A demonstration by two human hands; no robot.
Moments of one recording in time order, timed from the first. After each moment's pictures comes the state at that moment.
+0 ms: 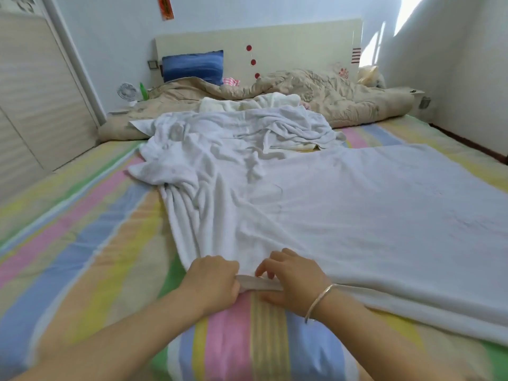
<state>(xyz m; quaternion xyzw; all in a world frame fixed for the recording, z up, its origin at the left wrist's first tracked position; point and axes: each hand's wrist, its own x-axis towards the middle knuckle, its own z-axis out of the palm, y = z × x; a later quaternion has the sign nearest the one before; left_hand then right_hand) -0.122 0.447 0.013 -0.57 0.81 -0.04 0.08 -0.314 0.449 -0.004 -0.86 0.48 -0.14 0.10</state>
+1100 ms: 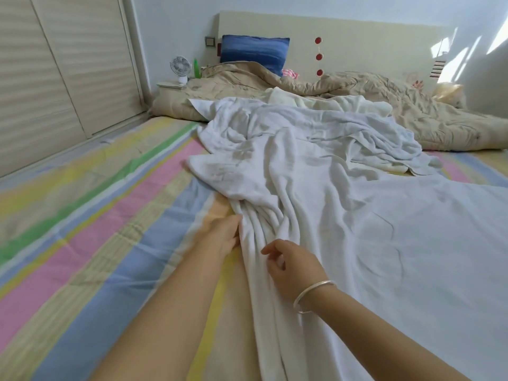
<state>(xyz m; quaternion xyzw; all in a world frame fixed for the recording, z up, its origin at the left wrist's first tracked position) 0.081 0.240 -0.035 -0.59 0.21 0.59 -0.51 -0.088 0.323 -0.012 -0.78 0.56 -0.19 0.21</state>
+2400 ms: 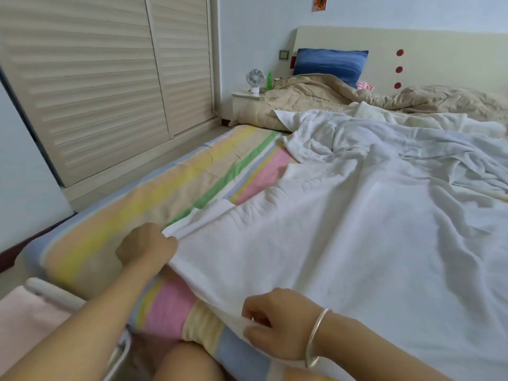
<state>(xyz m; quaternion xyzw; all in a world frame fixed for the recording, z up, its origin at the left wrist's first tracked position) 0.406 0.422 -0.007 -0.94 0.32 0.07 -0.13 0.127 0.429 0.018 -0.94 0.27 0.01 0.21</state>
